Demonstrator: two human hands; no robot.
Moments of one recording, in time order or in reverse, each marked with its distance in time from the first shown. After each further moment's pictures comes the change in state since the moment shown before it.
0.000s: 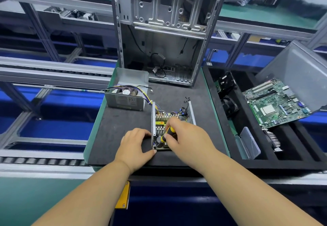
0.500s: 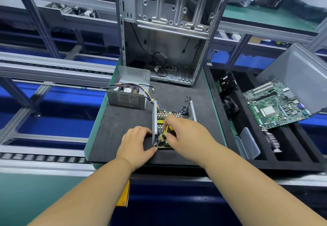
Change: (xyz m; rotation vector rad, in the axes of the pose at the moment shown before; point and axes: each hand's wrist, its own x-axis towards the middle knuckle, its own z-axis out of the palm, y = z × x) left_hand 0.002 0.000 0.002 0.029 0.015 0.001; right_hand 0.011 -0.007 -0.010 -0.039 -0.102 -0.061
